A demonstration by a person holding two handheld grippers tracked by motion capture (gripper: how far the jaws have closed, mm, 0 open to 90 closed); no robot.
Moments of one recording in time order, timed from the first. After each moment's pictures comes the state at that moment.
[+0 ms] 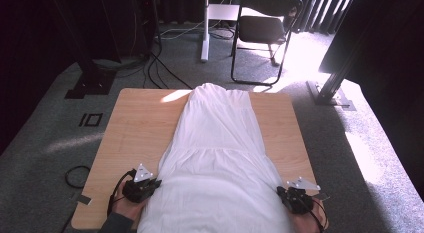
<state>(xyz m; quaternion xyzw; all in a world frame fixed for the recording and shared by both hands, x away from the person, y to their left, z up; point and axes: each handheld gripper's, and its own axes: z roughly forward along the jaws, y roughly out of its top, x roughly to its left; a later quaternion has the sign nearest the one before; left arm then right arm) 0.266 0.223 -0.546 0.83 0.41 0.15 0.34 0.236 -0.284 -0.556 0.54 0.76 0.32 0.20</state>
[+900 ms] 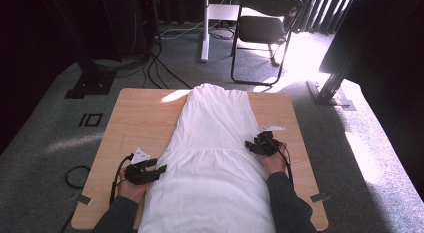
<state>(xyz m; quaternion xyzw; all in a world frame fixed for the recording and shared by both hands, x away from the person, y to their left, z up) 0.323 0.228 -0.544 0.79 0.44 0.16 0.40 0.426 -0.220 -0.540 0.50 0.76 0.37 0.16</state>
